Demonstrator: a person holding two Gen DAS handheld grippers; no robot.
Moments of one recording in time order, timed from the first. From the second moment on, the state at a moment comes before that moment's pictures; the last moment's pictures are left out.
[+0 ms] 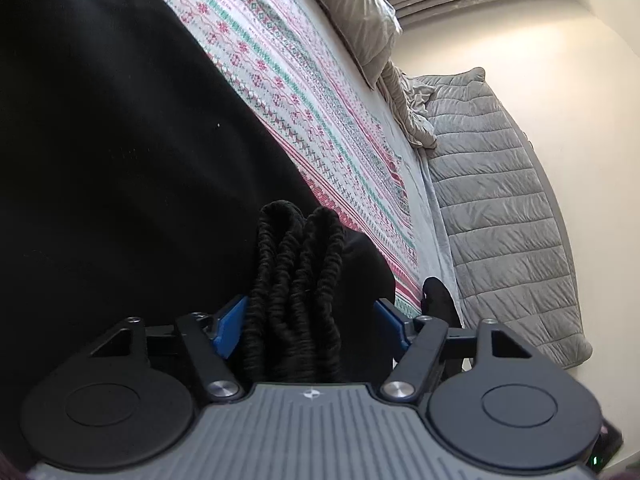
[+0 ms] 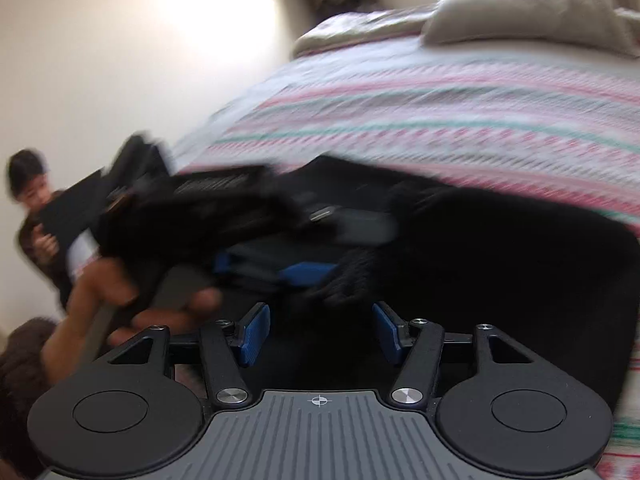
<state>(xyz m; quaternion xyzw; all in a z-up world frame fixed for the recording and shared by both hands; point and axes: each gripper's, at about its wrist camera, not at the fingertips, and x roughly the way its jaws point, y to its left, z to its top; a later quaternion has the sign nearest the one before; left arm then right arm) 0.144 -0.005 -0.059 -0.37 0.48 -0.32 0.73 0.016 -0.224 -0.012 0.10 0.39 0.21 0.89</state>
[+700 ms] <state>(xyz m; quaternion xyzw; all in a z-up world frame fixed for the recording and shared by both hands) 0.112 0.019 -0.005 -0.26 0.39 -0.25 0.85 -0.012 -0.281 0.010 0.11 0.37 0.10 0.92</state>
